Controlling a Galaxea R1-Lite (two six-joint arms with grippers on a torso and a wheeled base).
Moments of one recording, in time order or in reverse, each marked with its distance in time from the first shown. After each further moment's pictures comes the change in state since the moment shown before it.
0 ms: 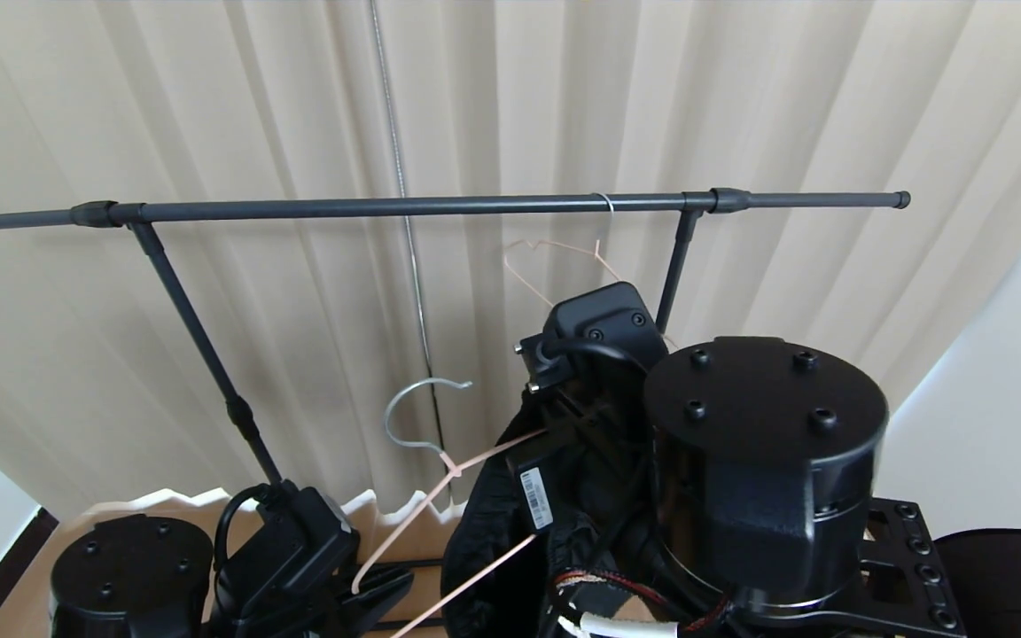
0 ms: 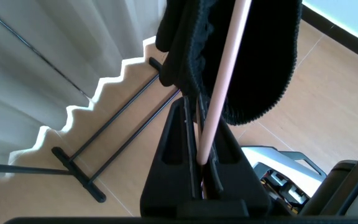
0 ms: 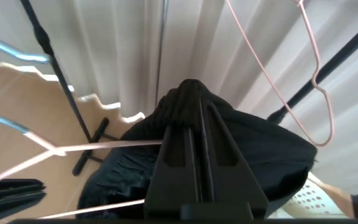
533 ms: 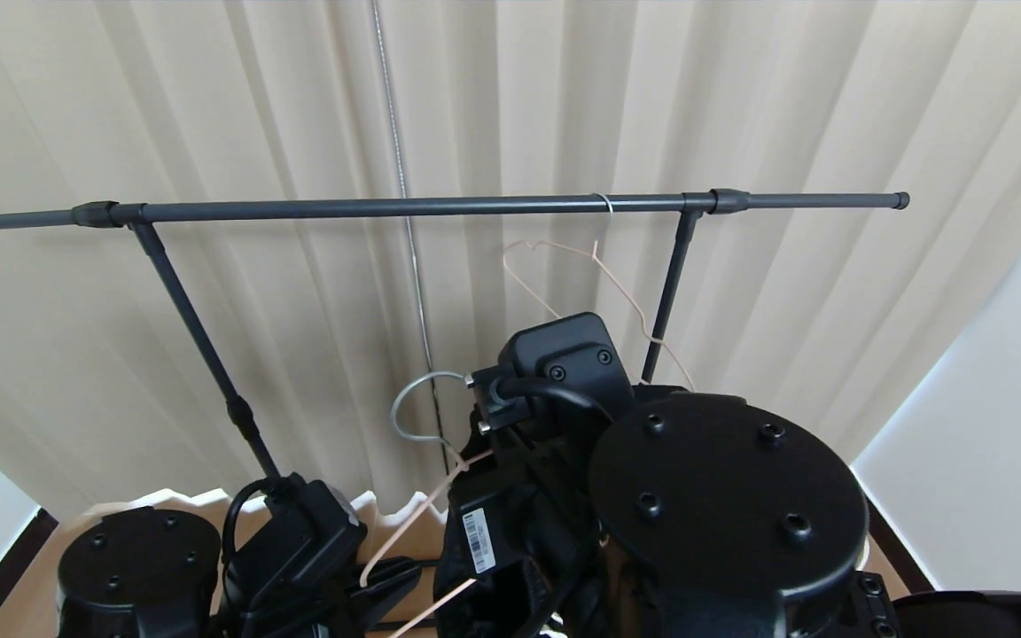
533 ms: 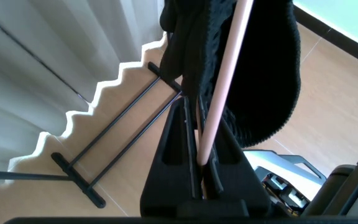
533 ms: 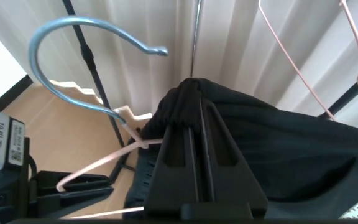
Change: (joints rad) left arm -0.012 0.008 -0.024 0.000 0.000 -0.001; right arm 0.077 0.056 -0.011 -0.087 -0.001 0.071
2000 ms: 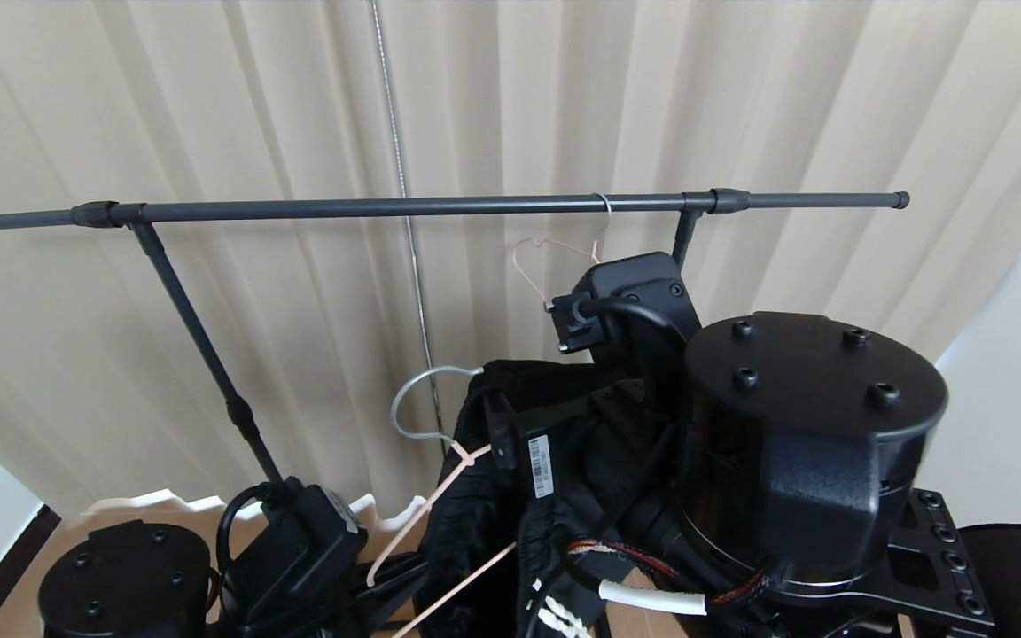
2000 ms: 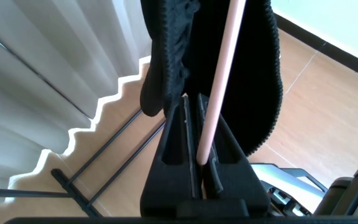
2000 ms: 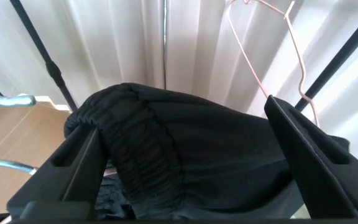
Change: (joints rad) left arm -0.036 0.018 0.038 -0.123 0.025 0.000; right arm -0.094 -0.061 0.019 0.001 -0.010 -0.042
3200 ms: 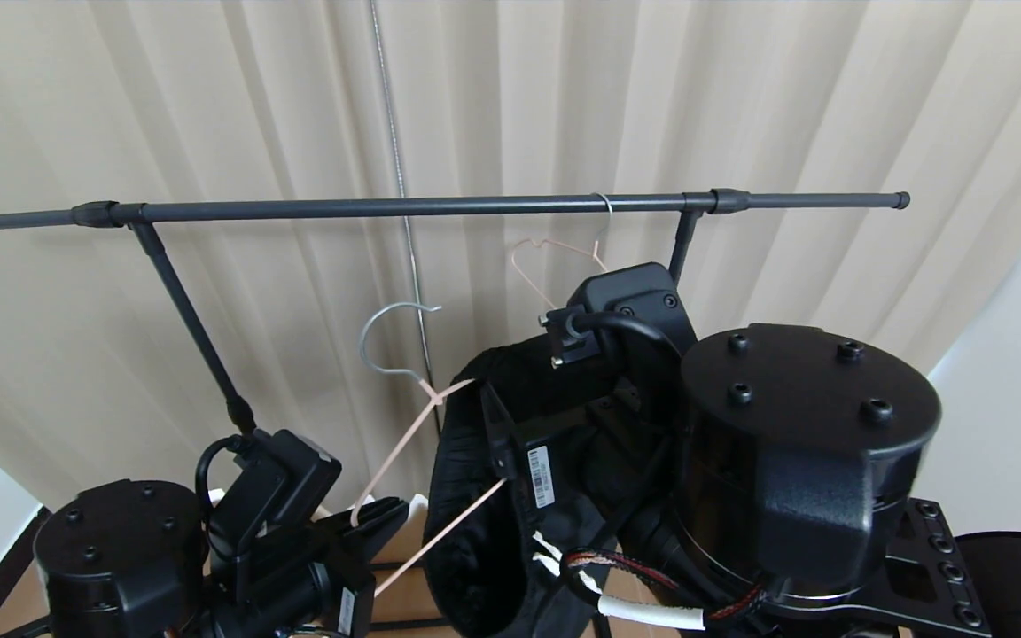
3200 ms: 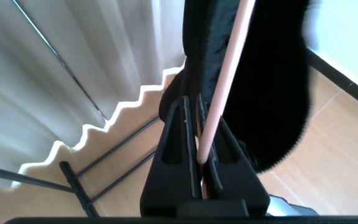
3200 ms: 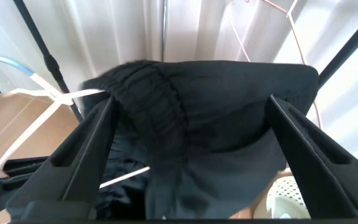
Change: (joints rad) left arm 0.086 0.017 -0.046 -0.043 0.072 -0.078; right arm 0.003 0.000 0.013 0.000 -0.001 -0.014
